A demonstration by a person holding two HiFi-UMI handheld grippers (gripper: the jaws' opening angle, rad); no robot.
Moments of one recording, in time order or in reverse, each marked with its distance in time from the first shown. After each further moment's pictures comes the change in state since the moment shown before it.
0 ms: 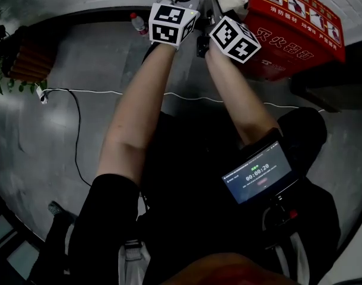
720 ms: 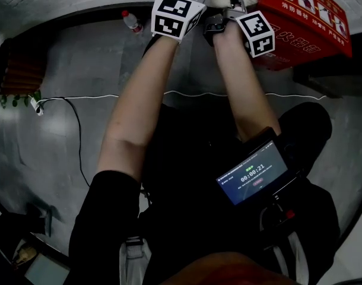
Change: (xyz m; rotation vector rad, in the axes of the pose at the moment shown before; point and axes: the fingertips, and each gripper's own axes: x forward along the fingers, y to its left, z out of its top) left arm 0.025 0.000 -0.015 0.002 -0.008 -0.147; right arm 0.003 -0.093 0.003 0.477 -0.217 -0.255
